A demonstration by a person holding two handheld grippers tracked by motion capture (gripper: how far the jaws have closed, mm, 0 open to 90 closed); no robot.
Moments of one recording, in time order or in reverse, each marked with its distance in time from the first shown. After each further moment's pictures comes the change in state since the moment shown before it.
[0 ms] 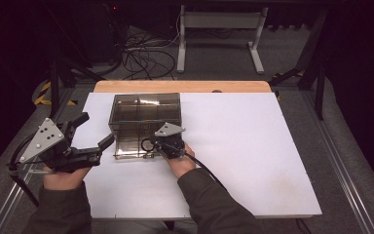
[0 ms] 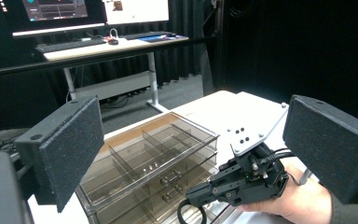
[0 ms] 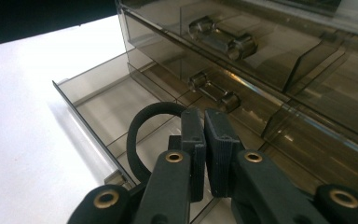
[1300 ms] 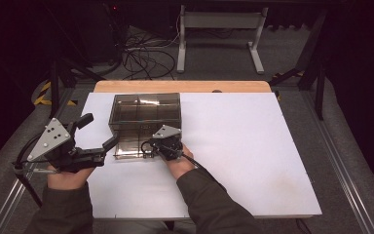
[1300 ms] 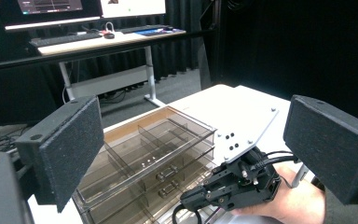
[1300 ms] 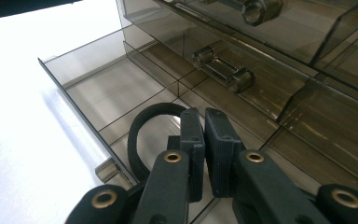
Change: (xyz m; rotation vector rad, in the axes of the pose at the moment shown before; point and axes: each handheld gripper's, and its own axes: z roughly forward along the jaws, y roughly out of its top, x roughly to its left) left arm -0.003 -0.003 0.007 0.023 -0.011 0.003; right arm 0.002 -0.008 0.012 0.044 -0.002 -0.012
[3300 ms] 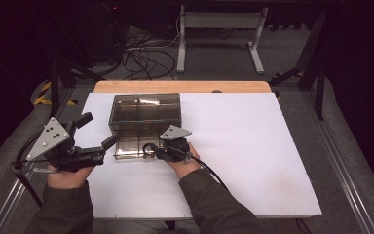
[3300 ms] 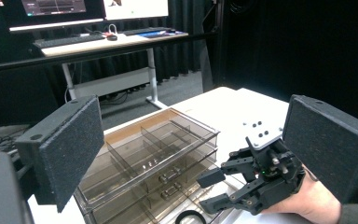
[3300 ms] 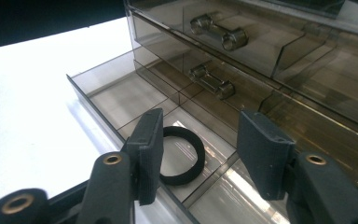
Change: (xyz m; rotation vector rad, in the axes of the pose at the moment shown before) left arm 0.002 0.000 -0.001 -0.012 0.009 -0.002; right arm -0.003 -0.001 -0.030 -0.074 0.017 0.003
